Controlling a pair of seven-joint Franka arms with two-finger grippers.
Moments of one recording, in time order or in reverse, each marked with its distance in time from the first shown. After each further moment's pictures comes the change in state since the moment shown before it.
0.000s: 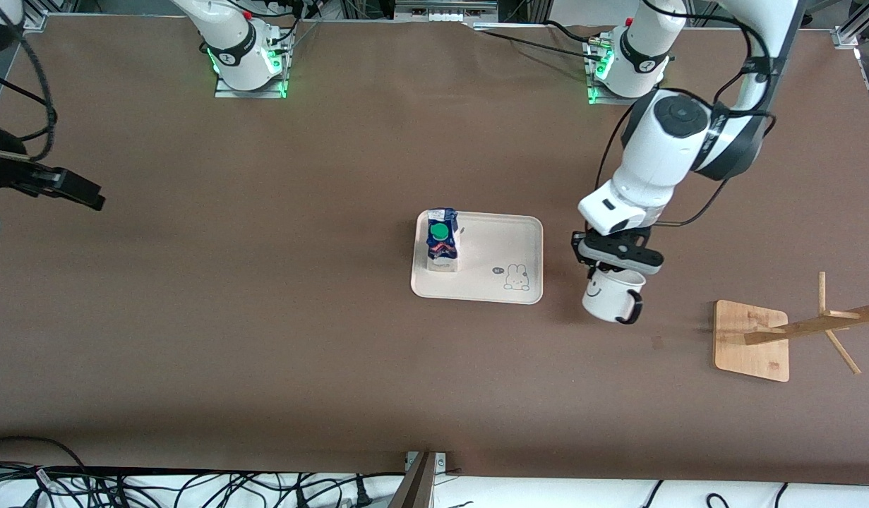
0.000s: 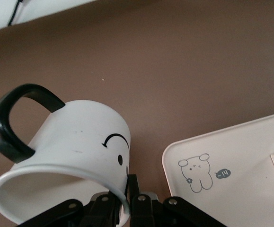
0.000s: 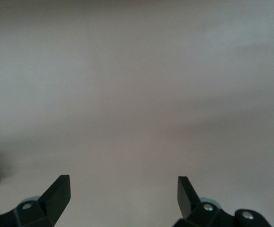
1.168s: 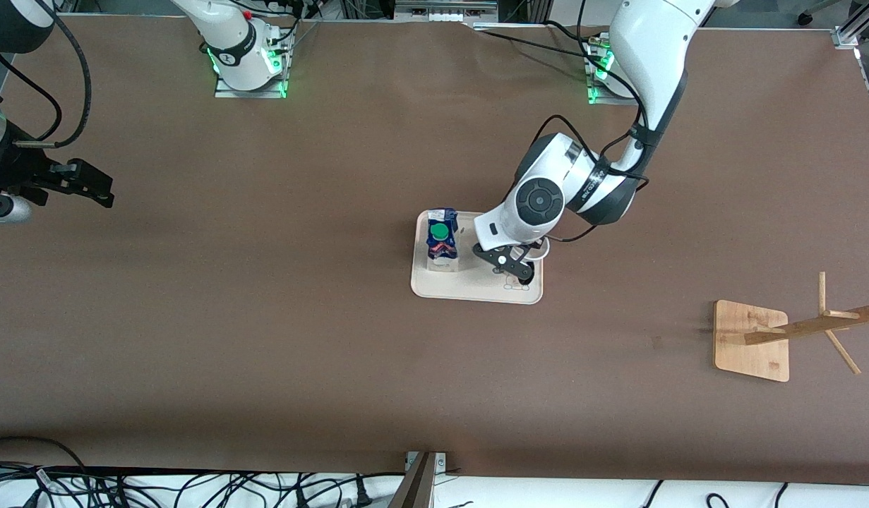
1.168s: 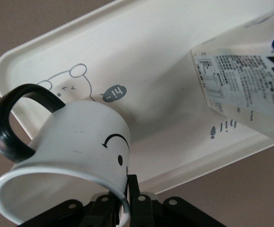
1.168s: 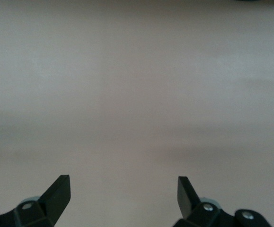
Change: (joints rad) left arm -0.171 0.333 -0.044 0.330 -0.174 -0.484 0.060; right arm 0.025 -0.072 0.003 -0.156 -0.028 0.119 -0.175
